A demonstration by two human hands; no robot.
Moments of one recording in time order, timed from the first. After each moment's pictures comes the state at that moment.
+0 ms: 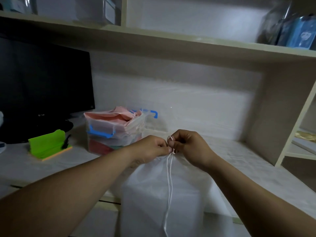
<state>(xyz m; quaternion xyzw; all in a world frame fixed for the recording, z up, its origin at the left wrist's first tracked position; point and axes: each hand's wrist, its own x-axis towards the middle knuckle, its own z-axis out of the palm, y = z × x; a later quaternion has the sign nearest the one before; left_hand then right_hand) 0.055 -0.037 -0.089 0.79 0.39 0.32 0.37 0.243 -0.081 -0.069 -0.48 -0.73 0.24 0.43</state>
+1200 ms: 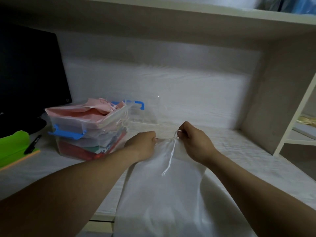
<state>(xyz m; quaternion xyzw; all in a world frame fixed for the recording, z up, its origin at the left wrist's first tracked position) 0.106 0.040 -0.125 0.80 0.55 0.19 0.11 0.315 -0.024 -0.102 -0.62 -0.71 0.02 0.33</state>
